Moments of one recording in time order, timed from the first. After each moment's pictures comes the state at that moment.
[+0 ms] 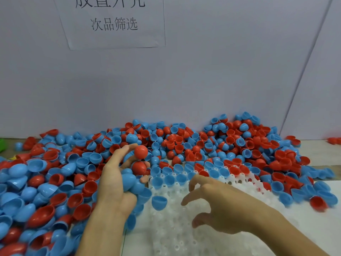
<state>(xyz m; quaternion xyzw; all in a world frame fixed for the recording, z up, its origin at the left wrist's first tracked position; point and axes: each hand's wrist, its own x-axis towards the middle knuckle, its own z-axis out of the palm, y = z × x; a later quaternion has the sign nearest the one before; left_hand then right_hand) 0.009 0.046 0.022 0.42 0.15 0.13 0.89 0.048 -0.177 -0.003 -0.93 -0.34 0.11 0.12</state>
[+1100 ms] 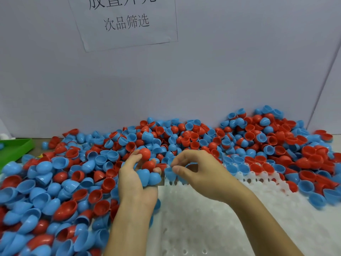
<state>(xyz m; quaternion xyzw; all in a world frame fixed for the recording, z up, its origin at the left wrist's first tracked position) 0.017 0.039 0.015 0.28 0.24 0.18 0.91 0.058 -0.108 0.018 -0.84 -0.27 0.05 0.46</state>
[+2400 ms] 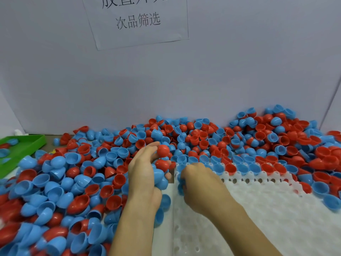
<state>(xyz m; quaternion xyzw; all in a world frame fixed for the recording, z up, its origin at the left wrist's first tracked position) 0.016 0.049 0.014 0.45 0.22 0.16 0.85 0.042 -0.069 -0.004 -0.96 -0.23 -0.02 0.14</state>
